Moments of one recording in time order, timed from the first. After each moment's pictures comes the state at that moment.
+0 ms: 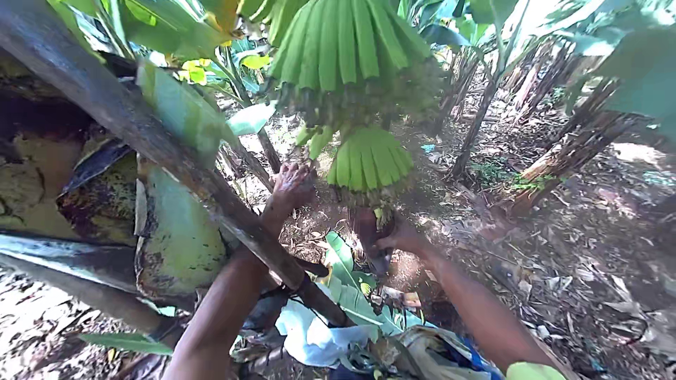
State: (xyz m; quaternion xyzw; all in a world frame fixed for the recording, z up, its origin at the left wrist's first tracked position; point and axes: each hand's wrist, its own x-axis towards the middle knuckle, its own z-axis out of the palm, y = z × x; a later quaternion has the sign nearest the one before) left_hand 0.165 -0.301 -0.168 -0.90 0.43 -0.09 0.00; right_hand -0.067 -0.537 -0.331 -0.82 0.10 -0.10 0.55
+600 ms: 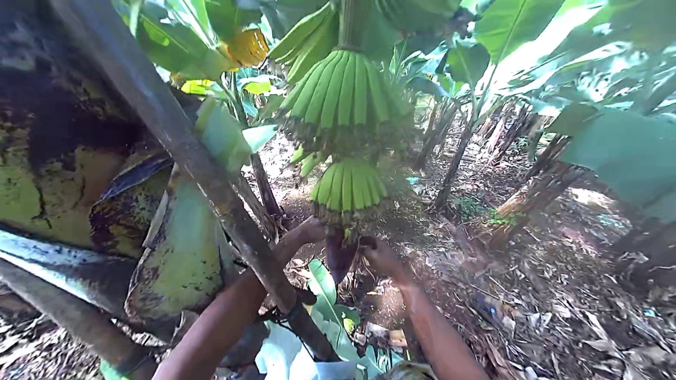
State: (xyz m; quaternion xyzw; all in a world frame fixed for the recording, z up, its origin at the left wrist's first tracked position) left_hand 0.118 -0.322 -0.180 -0.84 0.49 0.19 -0.14; right_hand -0.036 -0.520 -0.321 -0.76 0.16 -0.13 0.61
